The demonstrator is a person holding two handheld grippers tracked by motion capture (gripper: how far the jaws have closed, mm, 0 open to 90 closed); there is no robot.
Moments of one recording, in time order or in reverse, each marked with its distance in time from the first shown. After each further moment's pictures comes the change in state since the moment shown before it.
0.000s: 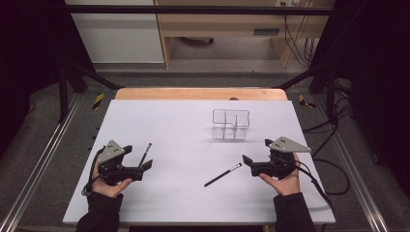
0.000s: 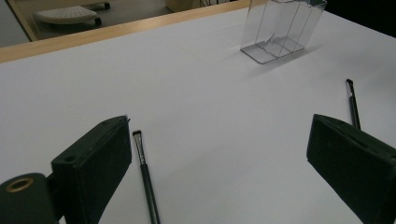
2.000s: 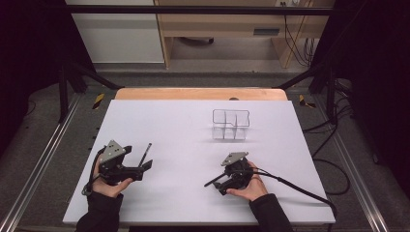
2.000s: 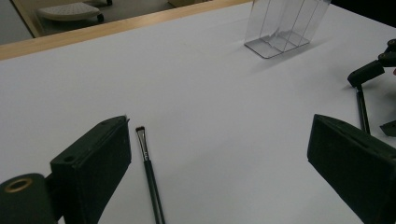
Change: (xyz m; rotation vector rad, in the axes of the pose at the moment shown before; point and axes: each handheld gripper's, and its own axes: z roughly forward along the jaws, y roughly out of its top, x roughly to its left) left arm 0.000 0.000 0.002 0.016 0.011 0.009; right arm 0.057 -0.046 0.098 0.426 0.202 -0.195
